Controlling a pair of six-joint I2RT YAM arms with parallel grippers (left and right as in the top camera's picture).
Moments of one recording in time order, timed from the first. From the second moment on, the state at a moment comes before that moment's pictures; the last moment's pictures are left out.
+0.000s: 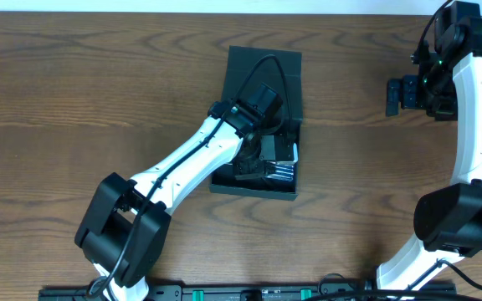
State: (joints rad) left arm -0.68 1.88 1.45 -0.96 0.18 0.85; right arm -0.16 1.90 2.00 -1.61 0.07 0.00
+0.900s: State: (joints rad) left arm -0.39 1.50 1.45 -1.02 0.03 0.37; right arm -0.09 1.90 2.00 -1.53 -0.37 -0.04
